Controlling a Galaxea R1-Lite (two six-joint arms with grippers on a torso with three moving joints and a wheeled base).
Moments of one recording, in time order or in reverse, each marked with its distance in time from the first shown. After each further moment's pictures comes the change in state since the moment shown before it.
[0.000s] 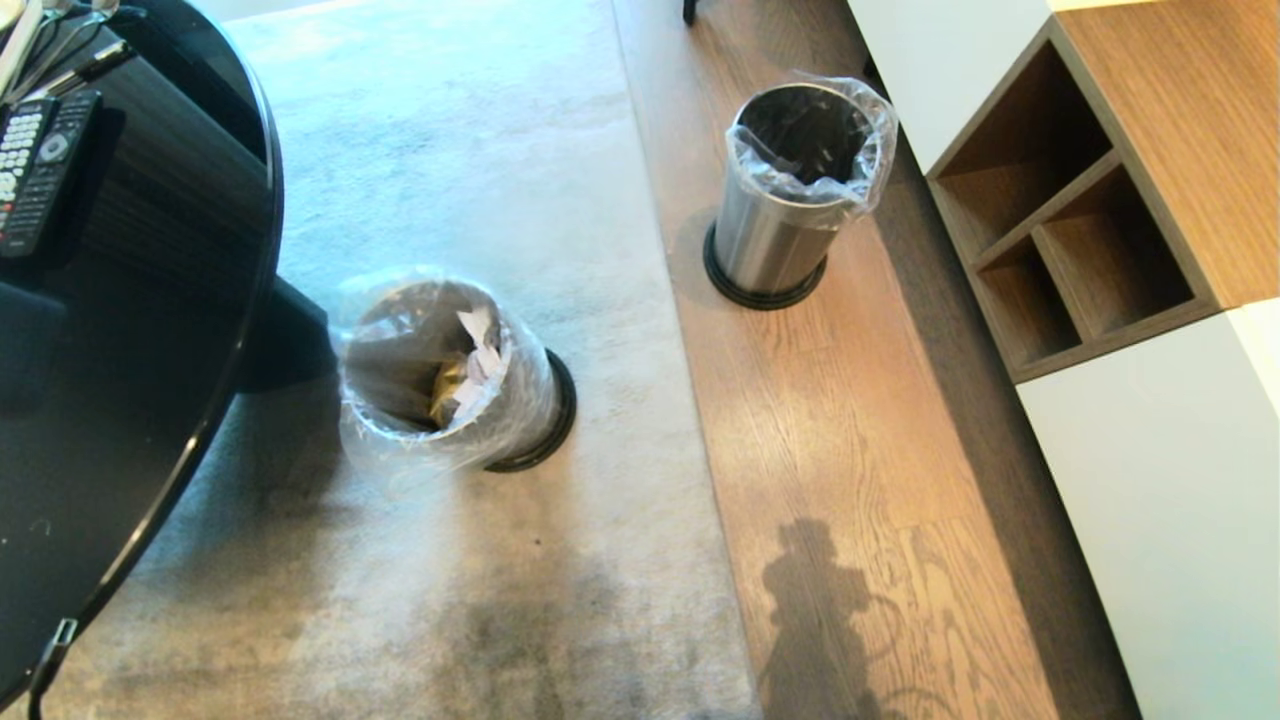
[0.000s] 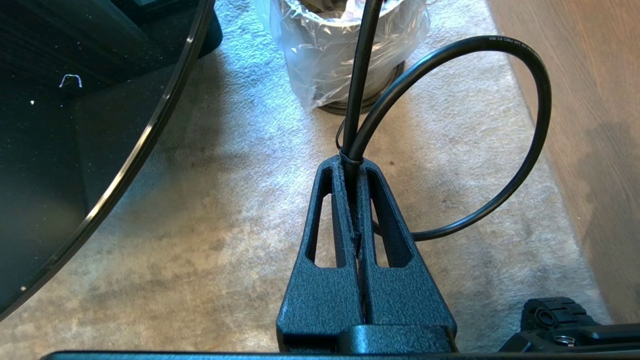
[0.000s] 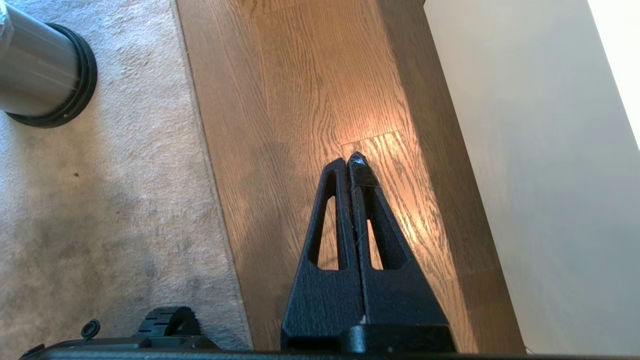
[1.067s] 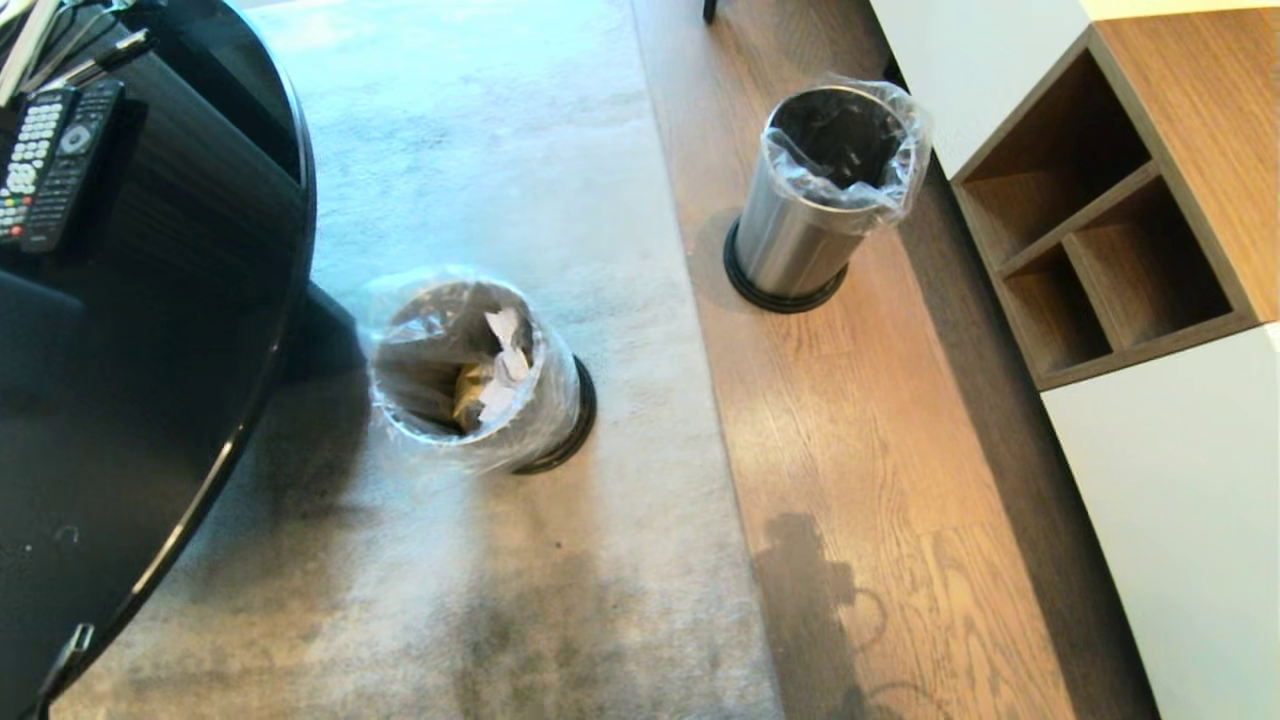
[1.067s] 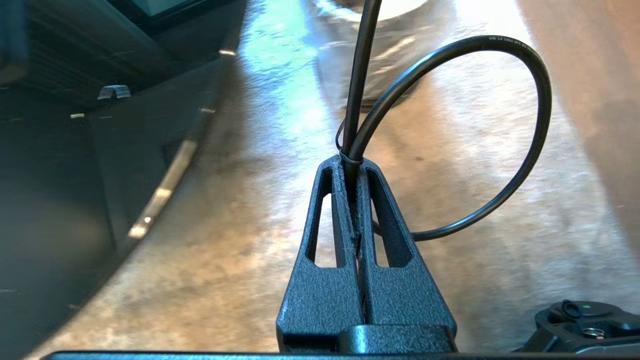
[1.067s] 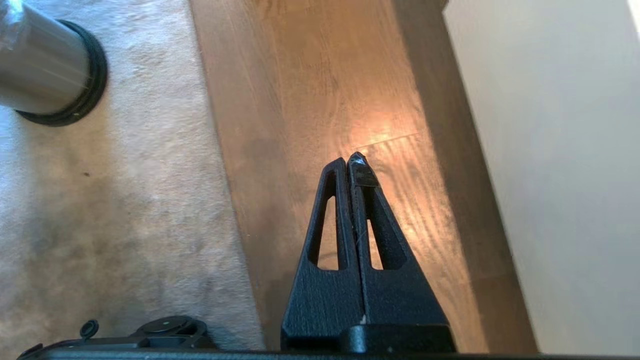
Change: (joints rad) left arm -0.001 0.000 0.000 -0.002 -0.003 0.075; right arm -0.001 0.000 0.000 0.000 -0.001 0.000
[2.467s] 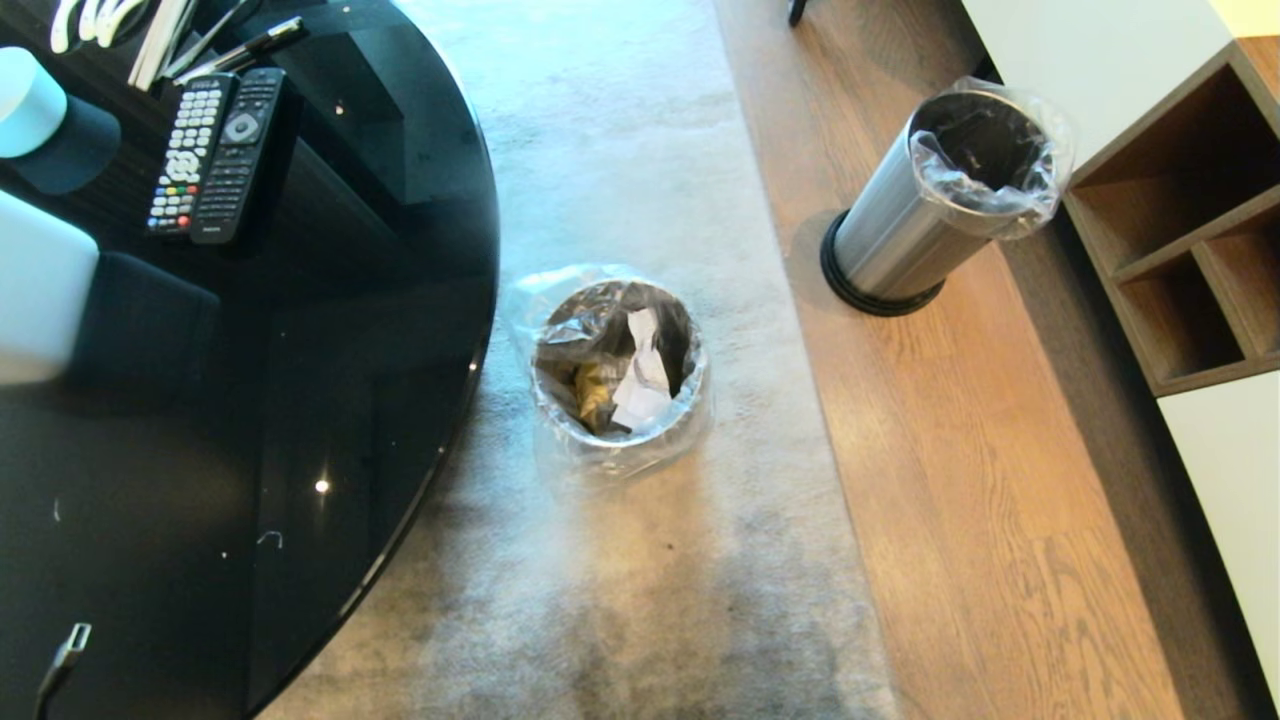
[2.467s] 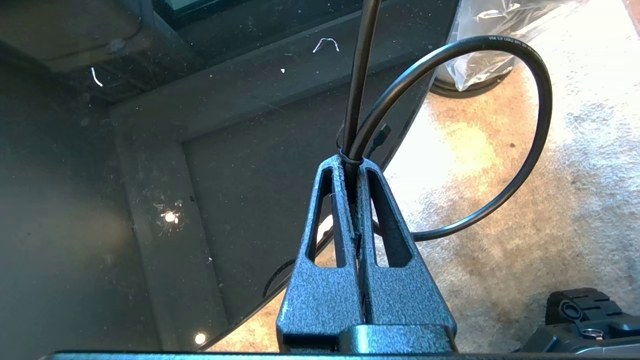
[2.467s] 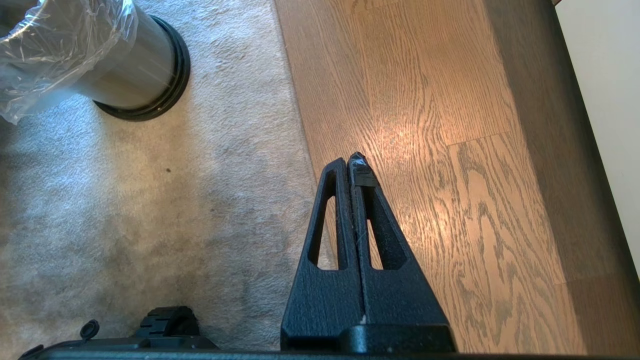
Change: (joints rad) left arm 0.001 0.000 0.000 -0.001 0.000 -0.002; right arm 0.000 0.000 0.000 0.000 0.000 0.000
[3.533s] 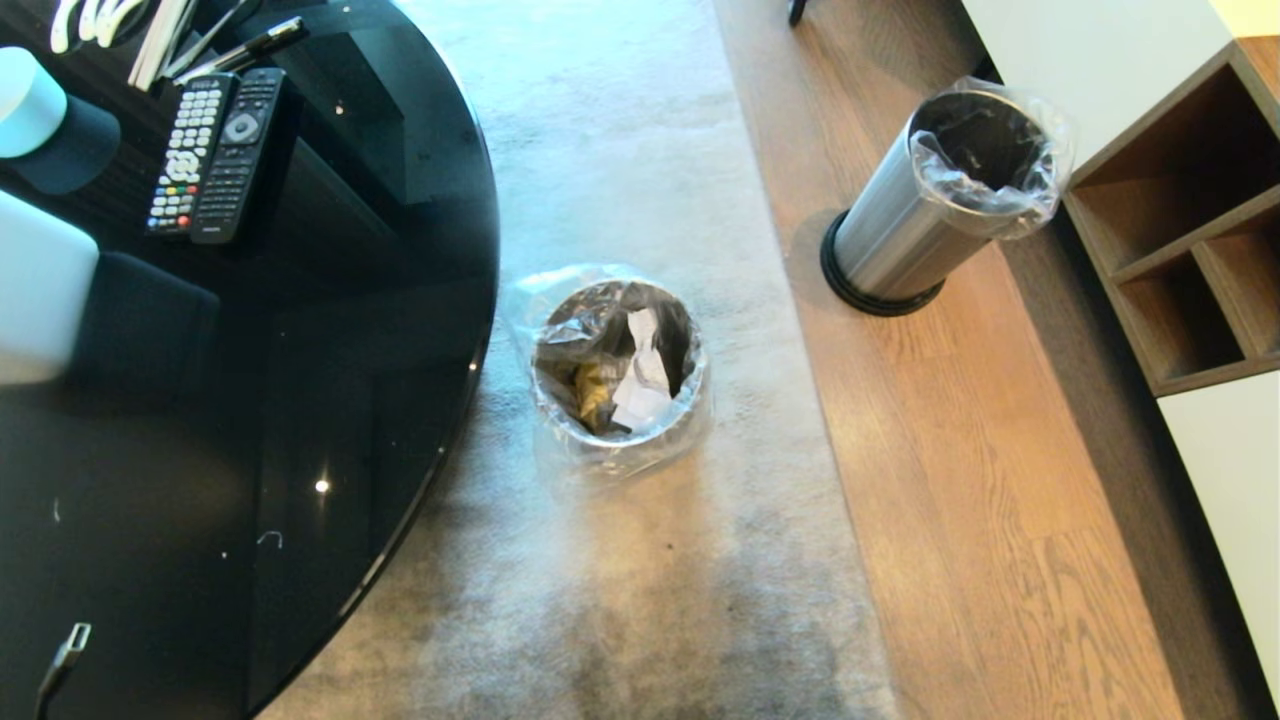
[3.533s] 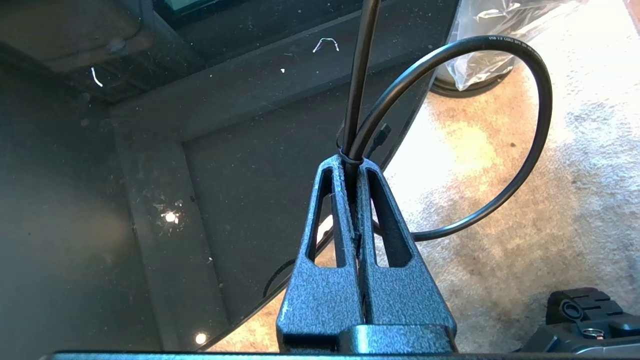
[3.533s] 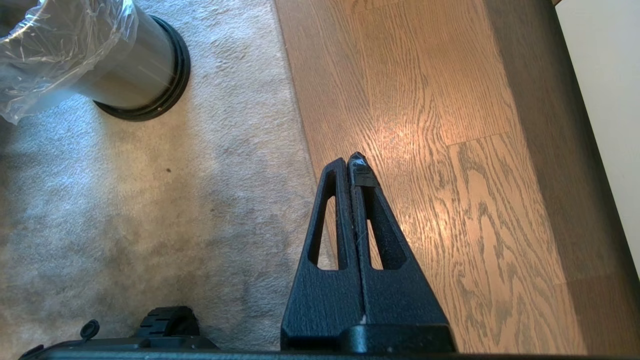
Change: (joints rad) left arm 0.000 0.000 0.000 0.000 0.000 0.002; right arm 0.000 0.000 0.000 0.000 0.000 0.000
